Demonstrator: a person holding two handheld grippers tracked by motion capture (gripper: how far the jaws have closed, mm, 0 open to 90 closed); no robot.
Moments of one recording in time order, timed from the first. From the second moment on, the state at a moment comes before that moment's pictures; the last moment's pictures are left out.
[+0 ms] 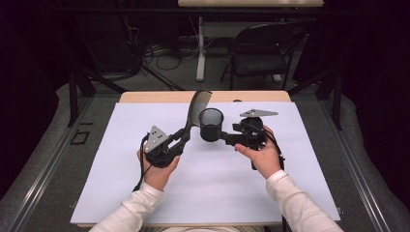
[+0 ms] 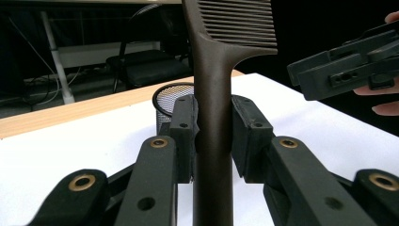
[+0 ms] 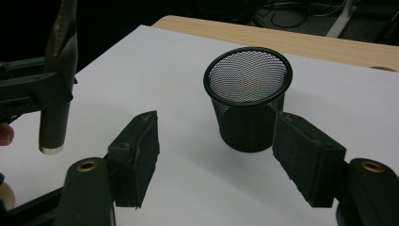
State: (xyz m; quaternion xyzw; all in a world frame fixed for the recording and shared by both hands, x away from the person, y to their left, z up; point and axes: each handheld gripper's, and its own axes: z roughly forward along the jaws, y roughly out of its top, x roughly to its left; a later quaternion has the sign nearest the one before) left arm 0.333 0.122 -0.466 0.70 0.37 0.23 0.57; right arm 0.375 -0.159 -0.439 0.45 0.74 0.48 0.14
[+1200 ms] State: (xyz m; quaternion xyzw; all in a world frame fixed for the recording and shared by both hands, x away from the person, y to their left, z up) left arm 0.332 0.117 -0.471 0.70 0.37 0.23 0.57; right arm 0.399 -0.150 -0.410 0.47 0.70 0.53 0.07
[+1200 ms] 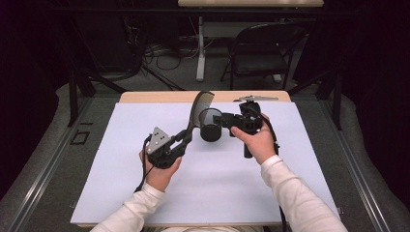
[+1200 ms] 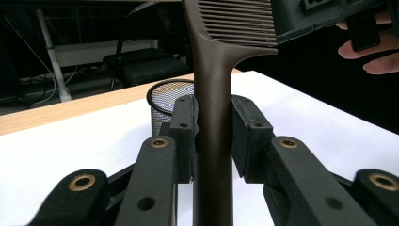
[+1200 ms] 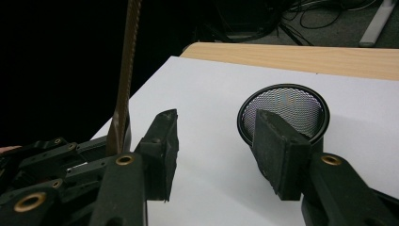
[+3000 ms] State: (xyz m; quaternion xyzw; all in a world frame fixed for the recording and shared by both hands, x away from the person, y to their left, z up) left arm 0.332 0.108 -0.478 0.71 0.36 0.21 0.56; right arm 0.407 -0.141 -0.395 0.47 0.67 0.58 0.01
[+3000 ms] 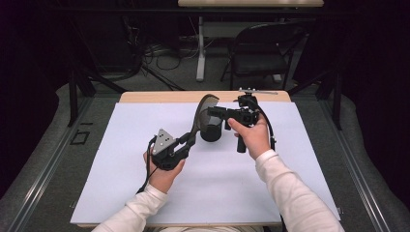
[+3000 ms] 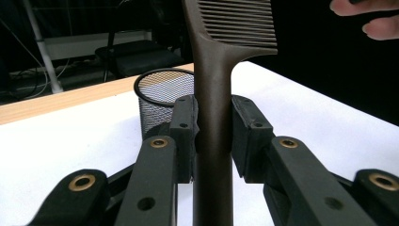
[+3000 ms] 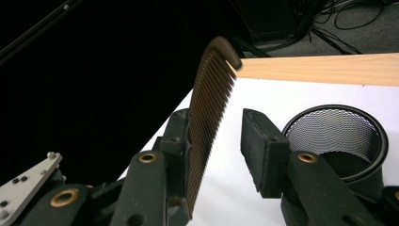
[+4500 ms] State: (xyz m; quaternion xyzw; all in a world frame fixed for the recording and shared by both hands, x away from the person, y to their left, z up) left arm 0.326 0.100 -0.480 0.72 0.35 0.21 0.56; right arm 0.414 -0.142 -0.399 0.48 0.65 0.59 -0.02
